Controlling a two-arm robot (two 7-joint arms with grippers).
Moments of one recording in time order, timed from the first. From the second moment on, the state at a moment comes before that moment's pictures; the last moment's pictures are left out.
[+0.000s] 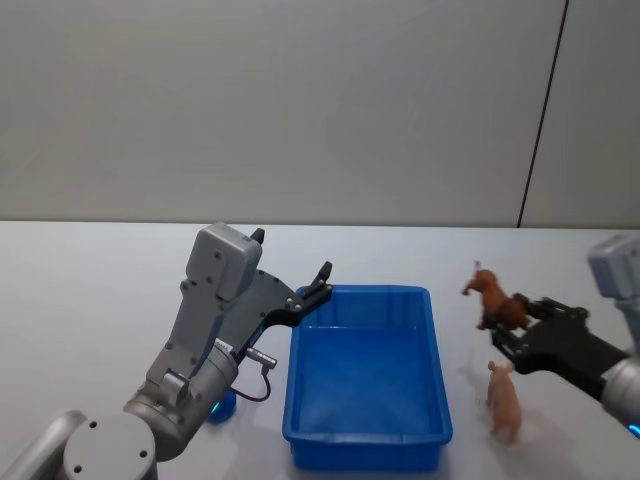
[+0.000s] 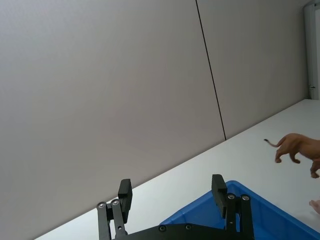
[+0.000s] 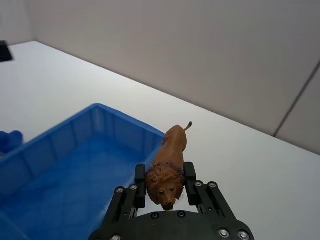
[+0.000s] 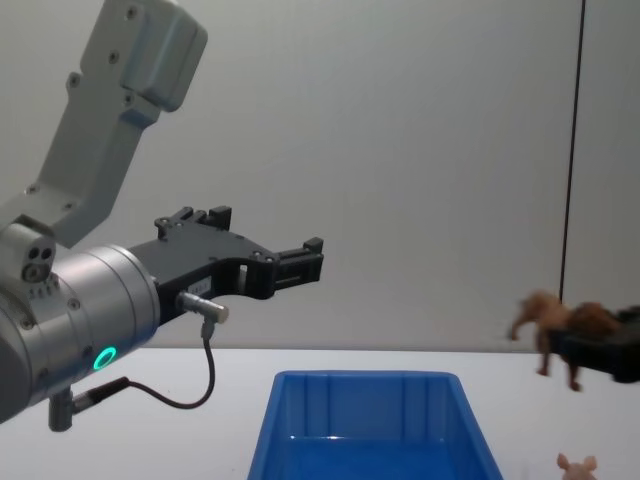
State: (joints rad) left arm -0.24 0.38 0.45 -1.63 -0.20 0.01 -0.01; right arm 0.10 0.37 -0.20 -1.67 0.20 0.28 0.34
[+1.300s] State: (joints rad) left arm -0.24 0.38 0.45 -1.63 -0.20 0.01 -0.01; right arm 0.18 0.28 -0.29 -1.57 0.16 0.34 0.42
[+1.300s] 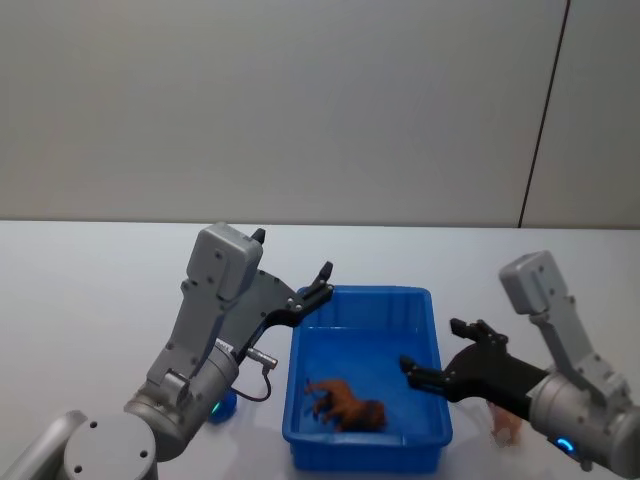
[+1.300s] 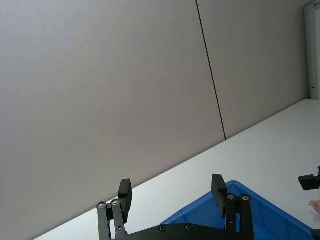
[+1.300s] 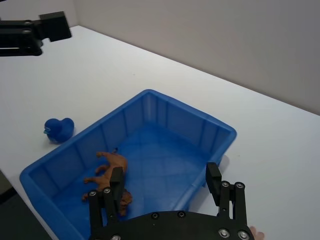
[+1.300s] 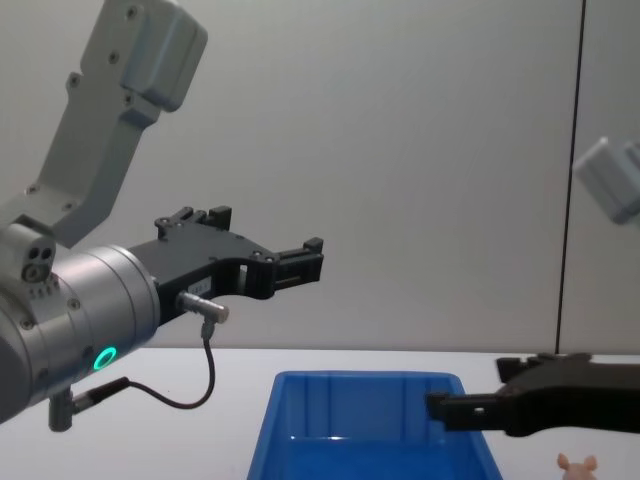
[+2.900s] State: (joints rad) left arm -0.24 0.38 0.45 -1.63 -0.20 0.01 -0.01; right arm 0.12 0.32 -0.26 -1.48 0.20 0.43 0.27
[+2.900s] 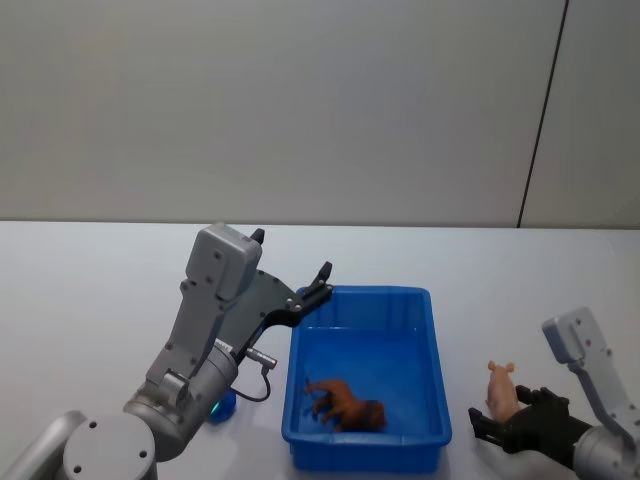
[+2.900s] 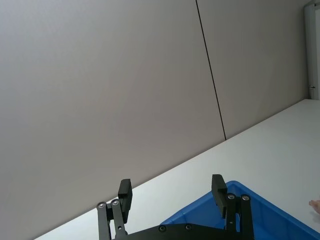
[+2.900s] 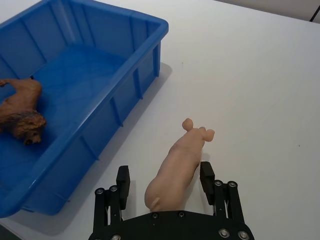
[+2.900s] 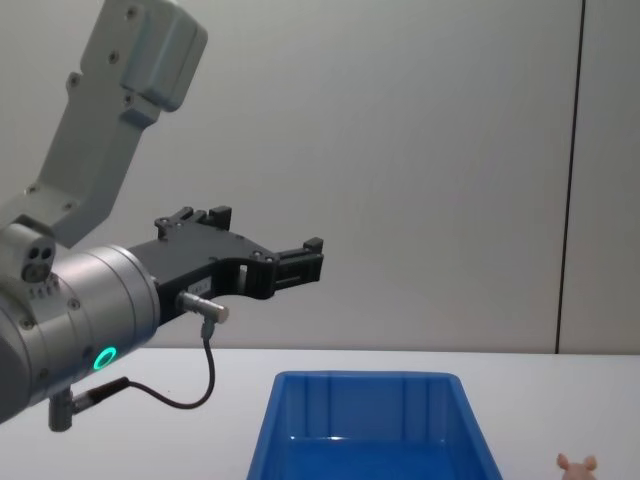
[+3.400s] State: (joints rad) left arm -0.24 0.38 0.45 -1.63 -0.20 0.01 -0.01; right arm 0.13 0.30 -0.28 -1.46 0.17 0.42 0.24
